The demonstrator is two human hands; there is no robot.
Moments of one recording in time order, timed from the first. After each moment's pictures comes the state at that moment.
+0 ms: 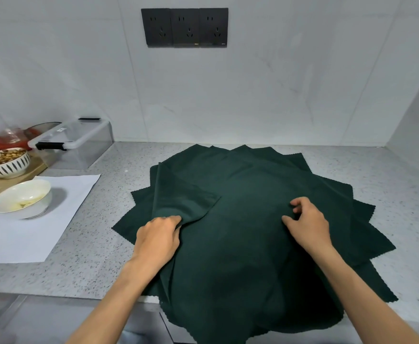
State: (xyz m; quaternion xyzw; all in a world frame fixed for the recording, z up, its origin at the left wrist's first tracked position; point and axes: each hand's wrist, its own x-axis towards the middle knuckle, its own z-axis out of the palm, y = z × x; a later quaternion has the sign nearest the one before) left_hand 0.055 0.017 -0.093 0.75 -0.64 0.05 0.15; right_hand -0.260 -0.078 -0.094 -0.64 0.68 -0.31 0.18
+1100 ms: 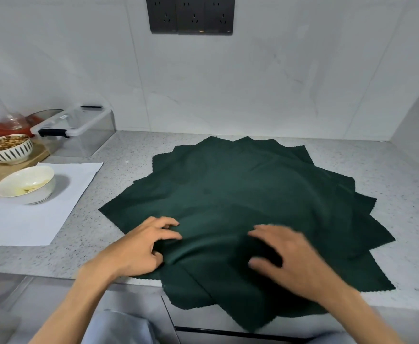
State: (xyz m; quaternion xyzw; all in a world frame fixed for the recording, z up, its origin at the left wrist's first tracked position) left_hand 0.099 0.068 -0.078 0.62 -0.75 -0.20 0.10; right_hand -0.246 0.021 -0.084 -0.88 0.43 -0.17 0.08
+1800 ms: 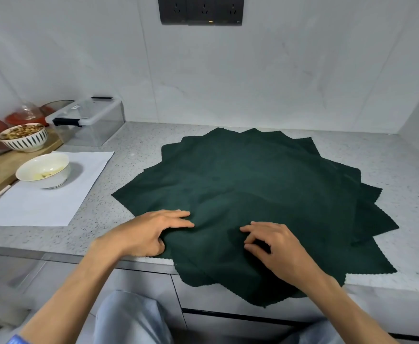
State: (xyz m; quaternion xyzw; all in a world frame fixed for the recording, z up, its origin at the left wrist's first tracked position) left_hand 0.105 0.073 -0.072 0.58 -0.79 -0.20 0.01; right_hand -0.218 0.027 -0.115 -0.88 0.39 -0.24 0.15
